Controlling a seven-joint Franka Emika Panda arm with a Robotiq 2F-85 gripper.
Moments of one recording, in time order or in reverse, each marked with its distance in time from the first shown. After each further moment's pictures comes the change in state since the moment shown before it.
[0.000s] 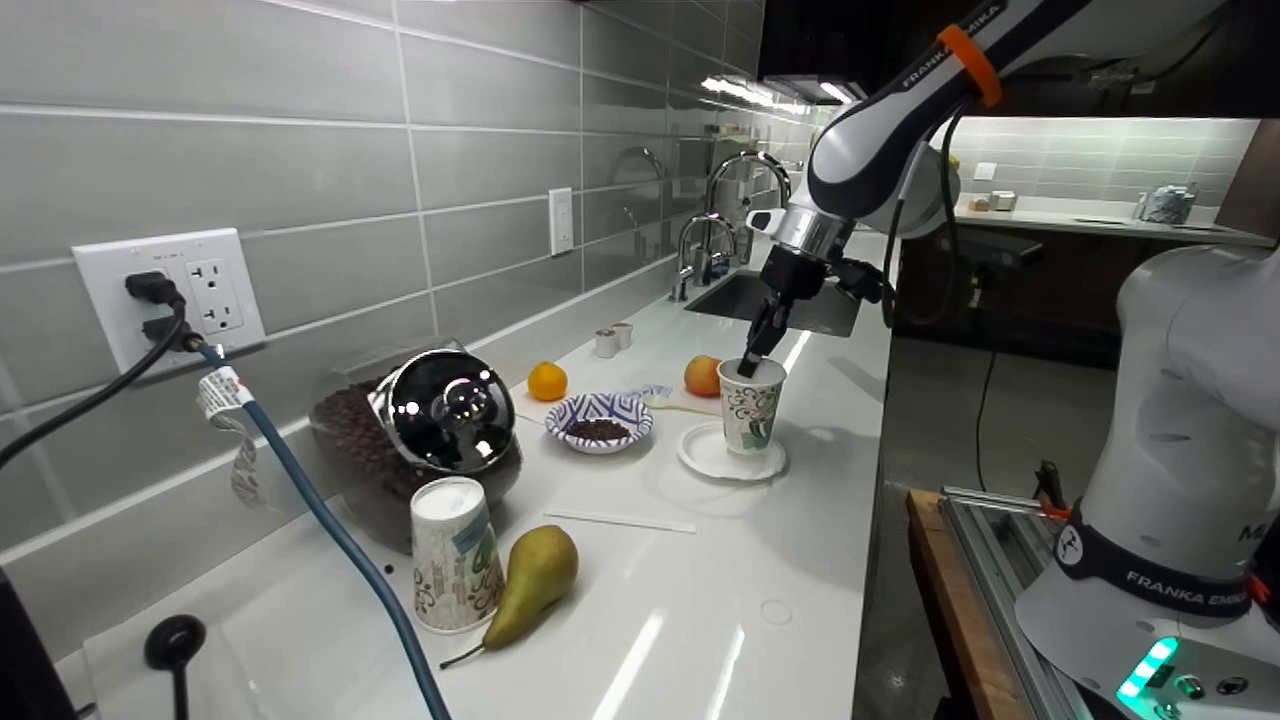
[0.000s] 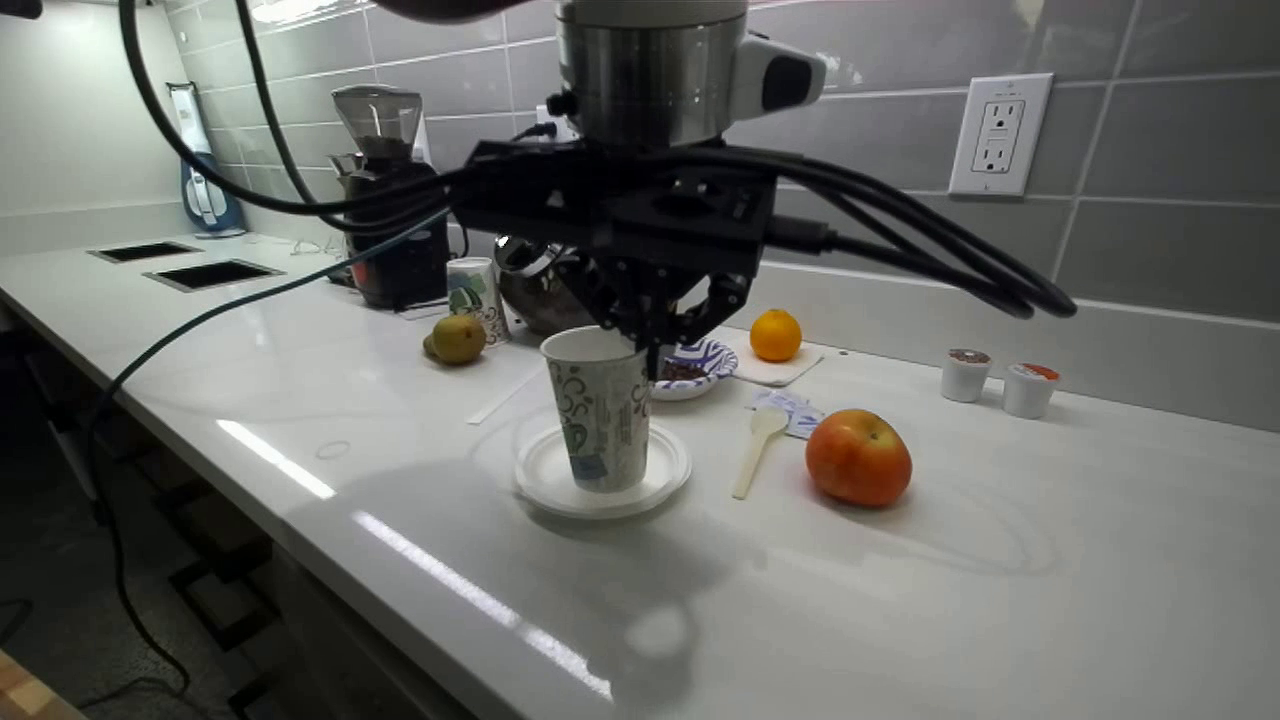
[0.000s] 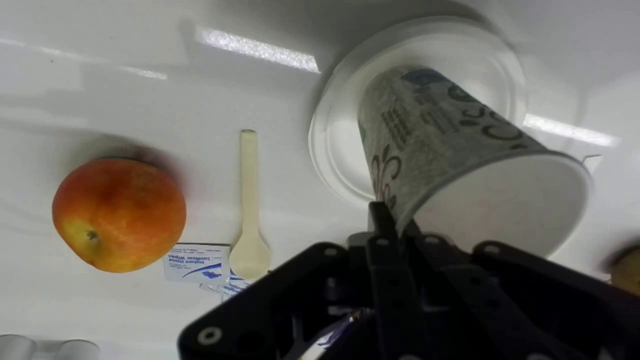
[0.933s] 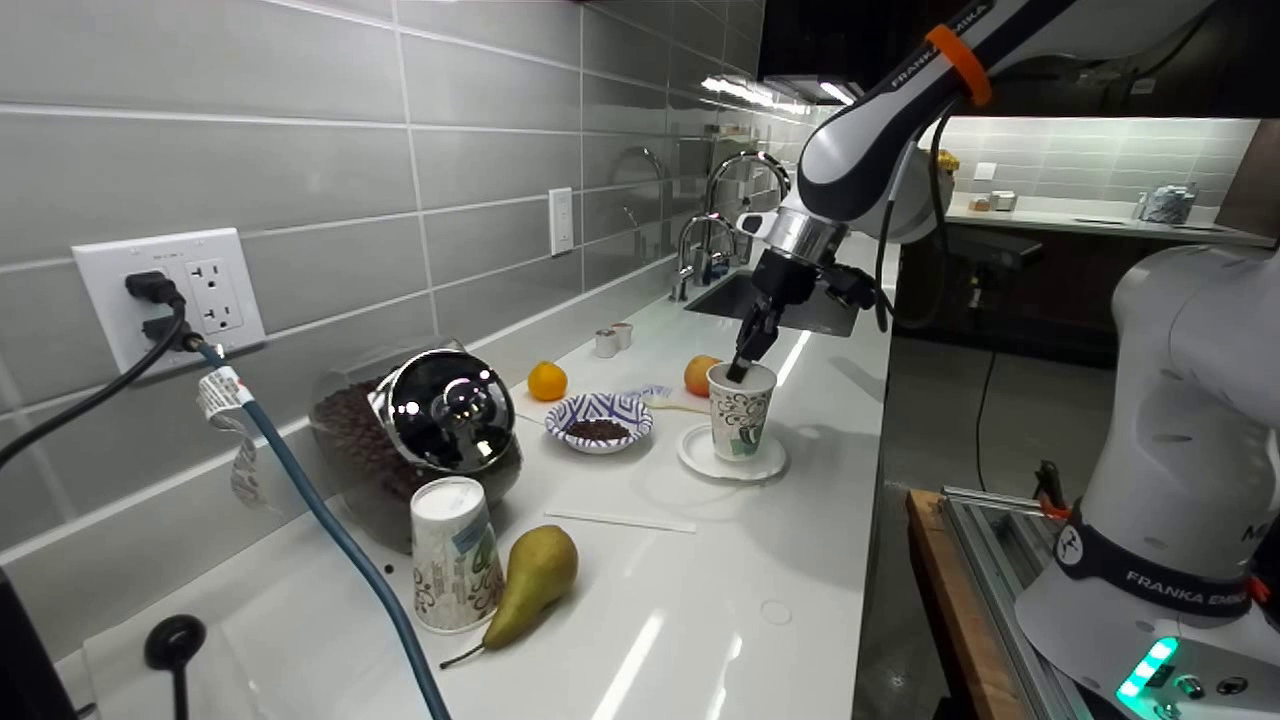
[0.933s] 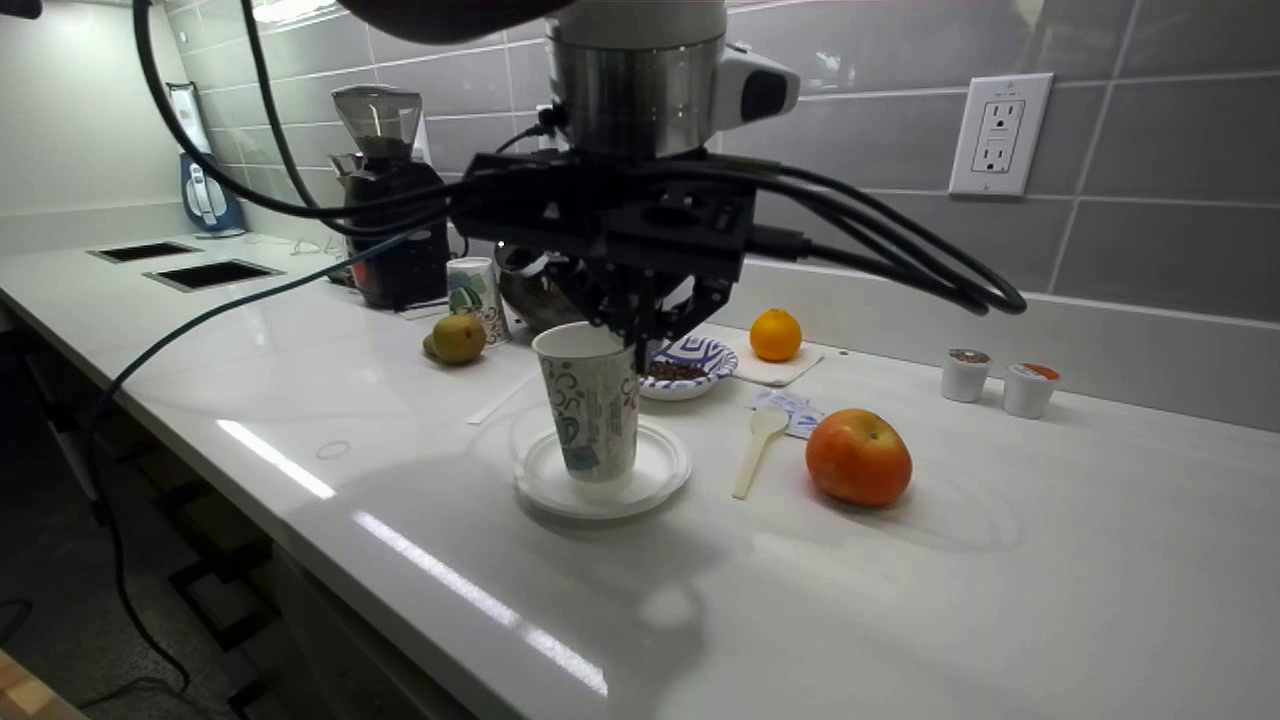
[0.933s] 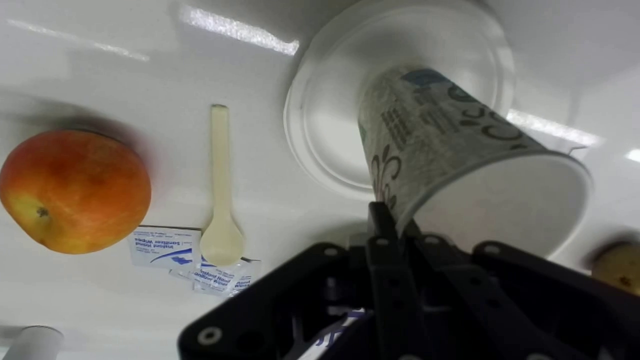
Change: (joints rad) arm 0.043 0.019 0.005 0.000 0.071 0.027 -0.057
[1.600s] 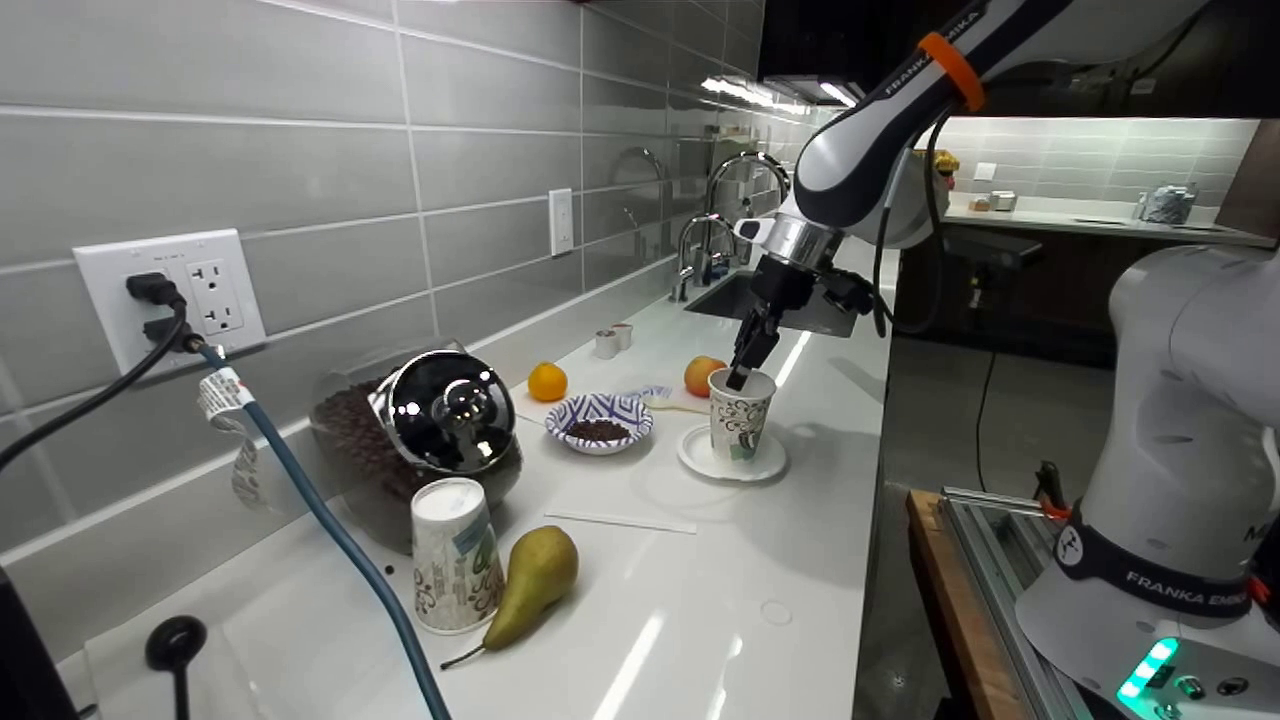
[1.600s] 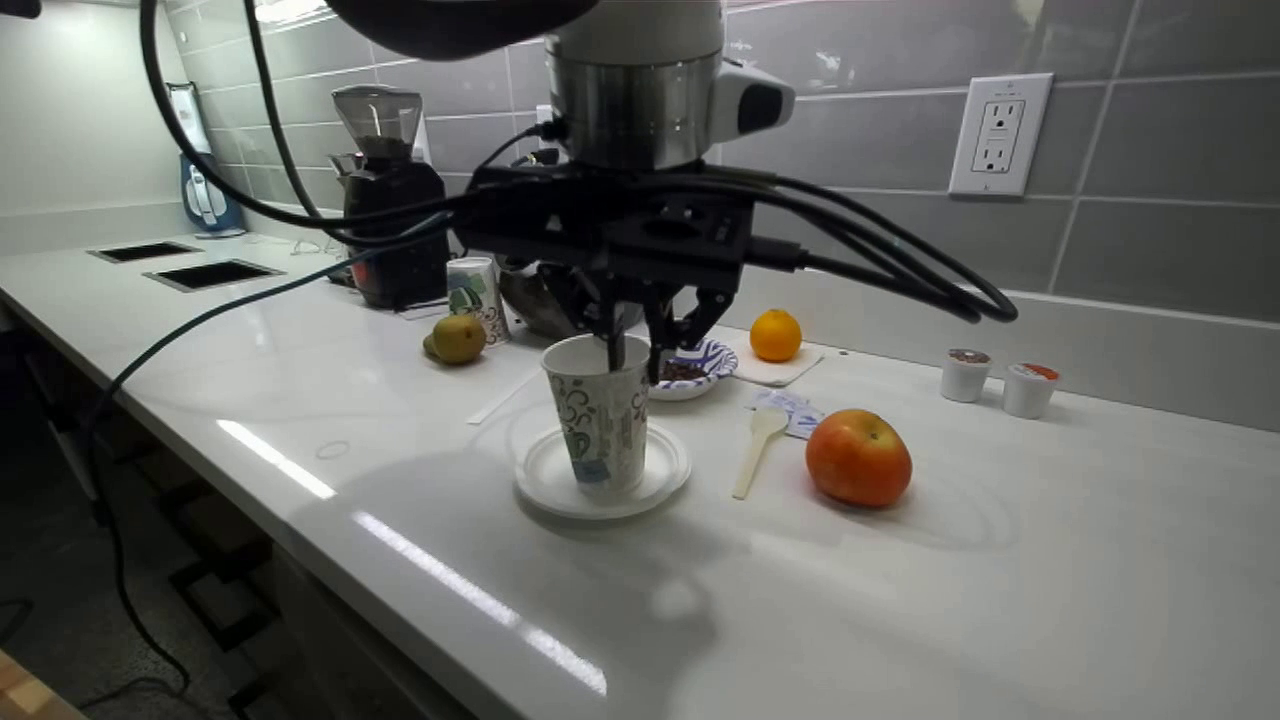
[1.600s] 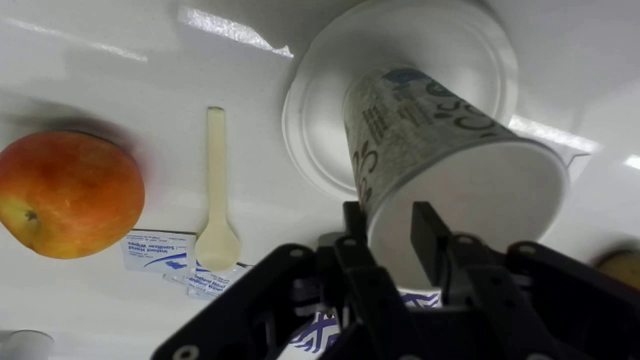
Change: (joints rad) arm 0.028 0.017 -0.020 0.000 0.003 0.013 -0.011
